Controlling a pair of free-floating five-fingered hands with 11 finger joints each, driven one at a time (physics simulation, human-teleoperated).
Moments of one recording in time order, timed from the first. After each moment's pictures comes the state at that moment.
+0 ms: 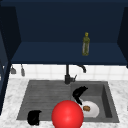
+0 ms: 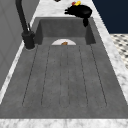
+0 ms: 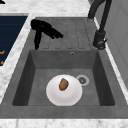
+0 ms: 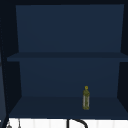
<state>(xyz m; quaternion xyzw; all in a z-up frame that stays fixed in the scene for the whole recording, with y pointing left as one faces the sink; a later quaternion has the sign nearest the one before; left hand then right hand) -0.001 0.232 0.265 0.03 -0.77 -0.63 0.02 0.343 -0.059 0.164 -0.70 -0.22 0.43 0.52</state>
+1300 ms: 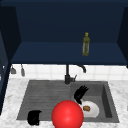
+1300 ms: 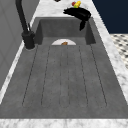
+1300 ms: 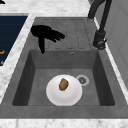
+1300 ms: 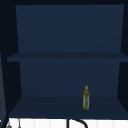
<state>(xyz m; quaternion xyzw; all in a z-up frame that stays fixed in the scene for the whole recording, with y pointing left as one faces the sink) -0.001 0.232 0.265 0.03 -0.77 -0.63 0.02 0.342 -0.074 0.136 -0.71 -0.34 0.35 0.51</state>
